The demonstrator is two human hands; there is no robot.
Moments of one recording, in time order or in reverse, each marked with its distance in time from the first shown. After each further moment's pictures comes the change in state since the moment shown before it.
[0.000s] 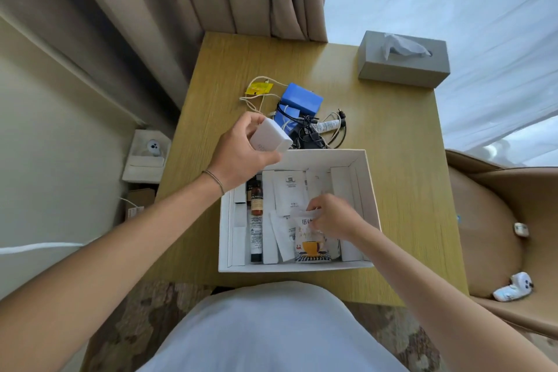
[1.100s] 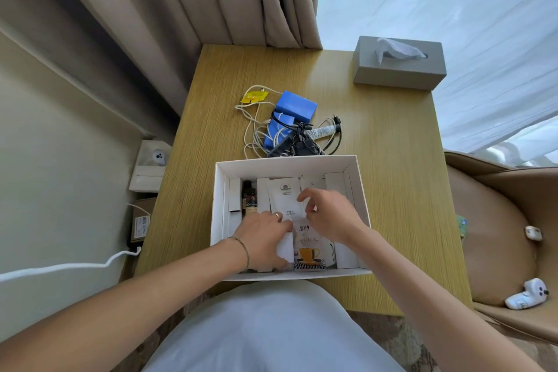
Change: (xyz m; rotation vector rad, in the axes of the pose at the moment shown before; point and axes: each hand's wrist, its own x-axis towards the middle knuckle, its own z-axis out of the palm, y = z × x) left_hand -0.068 -0.050 0.086 1.039 -0.621 0.205; right_hand -0.011 -0.004 -0.022 -0.013 0.185 -0.141
